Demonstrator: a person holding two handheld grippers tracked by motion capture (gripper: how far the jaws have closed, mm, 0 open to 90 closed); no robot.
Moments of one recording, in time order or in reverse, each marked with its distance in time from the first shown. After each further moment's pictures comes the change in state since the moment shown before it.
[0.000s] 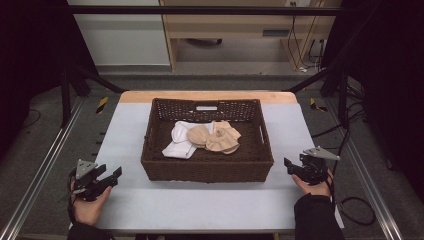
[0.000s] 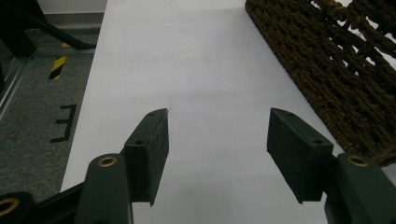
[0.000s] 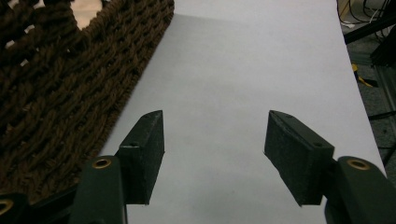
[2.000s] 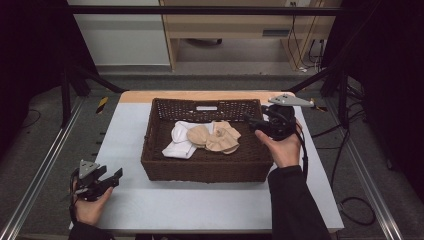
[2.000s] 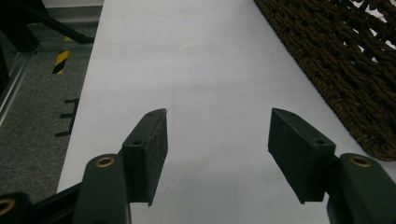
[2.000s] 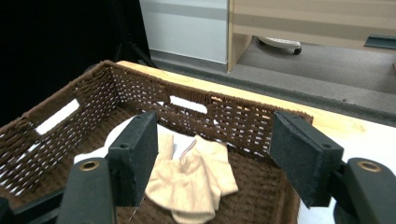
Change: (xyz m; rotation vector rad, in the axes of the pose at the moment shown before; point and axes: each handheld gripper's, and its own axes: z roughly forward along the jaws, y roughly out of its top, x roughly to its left) left arm 0.000 -0.004 0.006 0.026 0.013 0.011; right arm 0.110 0.163 -0.032 -0.180 0.226 -0.077
